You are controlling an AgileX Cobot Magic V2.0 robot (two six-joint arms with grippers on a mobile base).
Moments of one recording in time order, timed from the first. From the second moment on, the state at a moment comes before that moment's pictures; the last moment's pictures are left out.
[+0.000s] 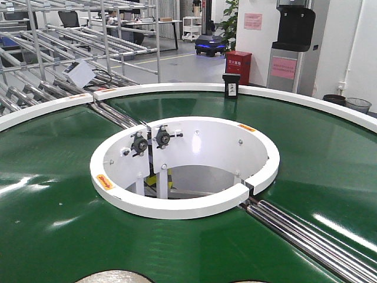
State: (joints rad) left arm 0.08 -0.01 0.03 -0.07 0.11 -0.07; right arm 0.04 -0.01 0.03 -0.07 0.11 -0.03
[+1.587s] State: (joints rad) left arm 0.08 0.03 -0.41 -0.06 -0.09 -0.08; right arm 0.04 0.11 -0.35 0.00 0.23 0.03
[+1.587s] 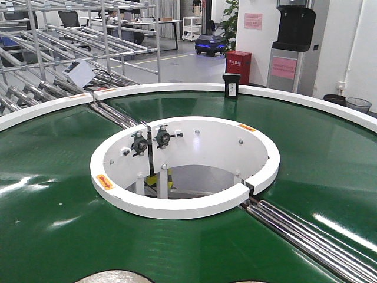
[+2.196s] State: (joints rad) left arm 0.08 0.51 -0.70 -0.05 0.34 -0.04; right arm 0.04 0.59 -0.63 0.01 0.30 0.04
